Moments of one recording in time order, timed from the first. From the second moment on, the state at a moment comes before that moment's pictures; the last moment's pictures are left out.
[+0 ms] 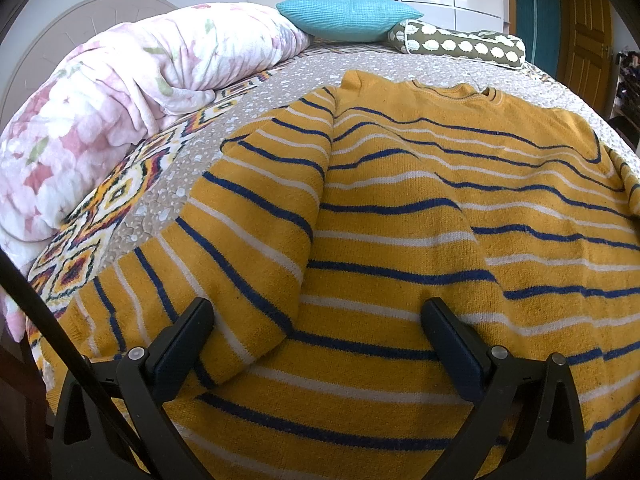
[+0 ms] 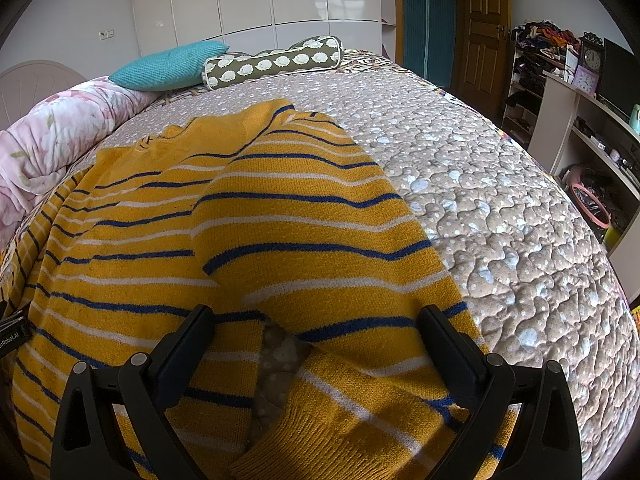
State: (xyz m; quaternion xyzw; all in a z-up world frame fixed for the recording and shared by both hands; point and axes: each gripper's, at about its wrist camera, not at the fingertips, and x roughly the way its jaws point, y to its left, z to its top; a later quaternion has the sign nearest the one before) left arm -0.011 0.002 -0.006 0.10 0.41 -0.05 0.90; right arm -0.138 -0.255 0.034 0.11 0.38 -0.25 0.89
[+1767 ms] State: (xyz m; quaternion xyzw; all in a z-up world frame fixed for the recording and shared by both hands) left arm -0.015 0.003 0.004 0.09 0.43 -0.06 0.90; right arm -0.135 -0.251 0.033 0.10 0.39 -0.27 0.87
